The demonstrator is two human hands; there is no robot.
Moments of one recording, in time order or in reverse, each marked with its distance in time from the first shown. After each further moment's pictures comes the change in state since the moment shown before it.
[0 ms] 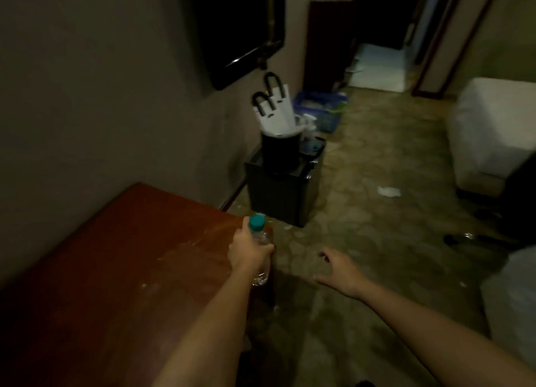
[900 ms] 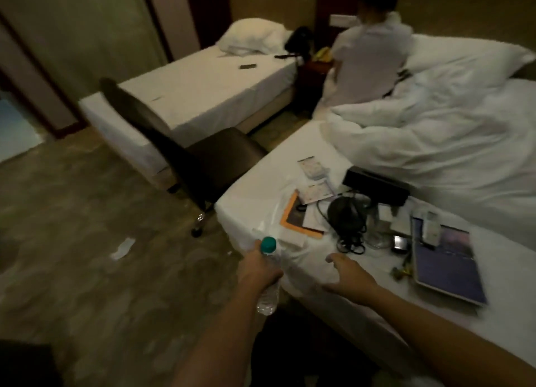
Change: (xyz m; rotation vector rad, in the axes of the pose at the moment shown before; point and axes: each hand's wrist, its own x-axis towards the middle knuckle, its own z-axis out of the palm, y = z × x) left_hand -0.281 0.443 0.504 0.416 -1.005 0.895; right_hand -0.357 0.492 -0.129 0.534 0.552 1.047
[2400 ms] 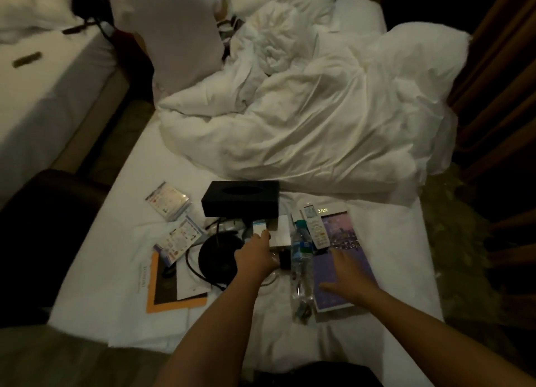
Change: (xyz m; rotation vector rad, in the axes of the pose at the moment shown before) left_hand 0.187 0.323 0.281 0.759 -0.436 0.499; right_hand 0.069 0.302 -0.165 0.404 0.156 0.504
